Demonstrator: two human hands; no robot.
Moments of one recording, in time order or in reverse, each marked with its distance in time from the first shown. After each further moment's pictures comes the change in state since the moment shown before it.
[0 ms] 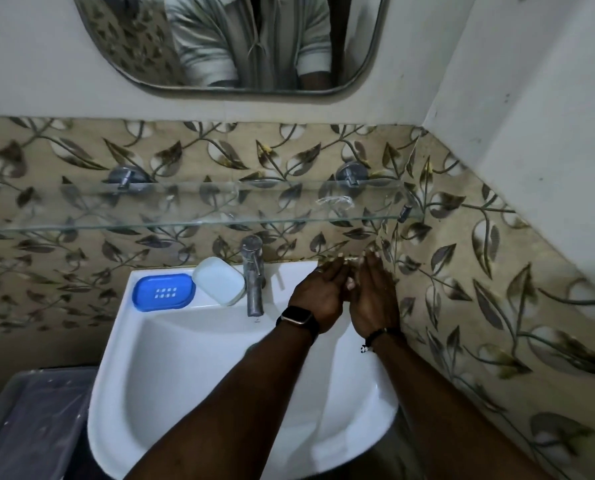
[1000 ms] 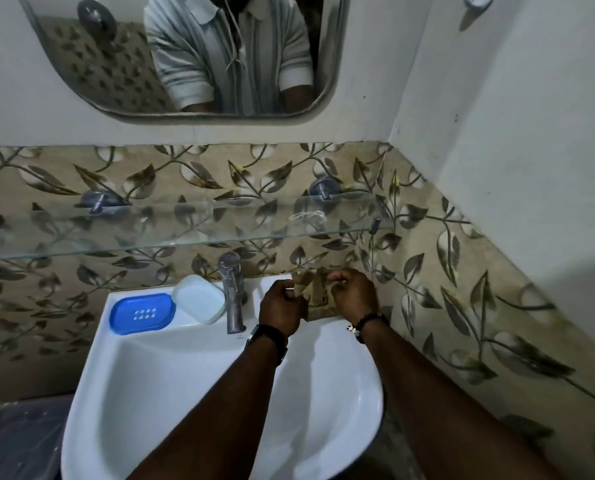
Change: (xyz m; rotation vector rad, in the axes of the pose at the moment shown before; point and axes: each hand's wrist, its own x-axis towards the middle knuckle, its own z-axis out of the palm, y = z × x) left_hand -0.005 -0.011 0.002 -1.026 0.213 -0.764; right_hand 0.038 -0.003 -0.016 0.480 -0.086 0.399
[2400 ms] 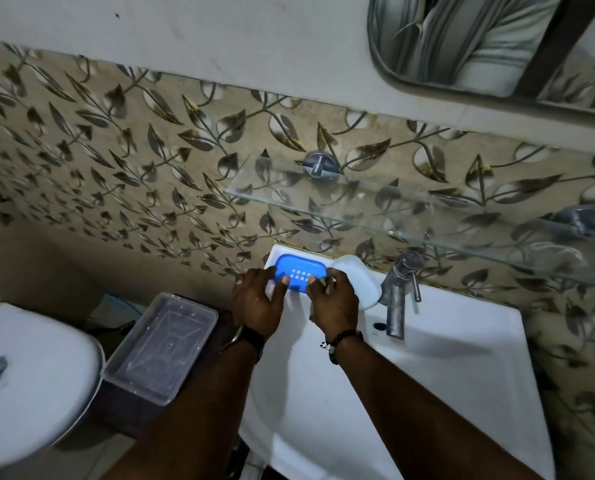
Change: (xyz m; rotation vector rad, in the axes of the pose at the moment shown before) left_hand -0.027 -0.062 -0.300 0.630 0.710 0.376; right_hand -0.116 -0.137 0.268 0.299 -0.330 -0.010
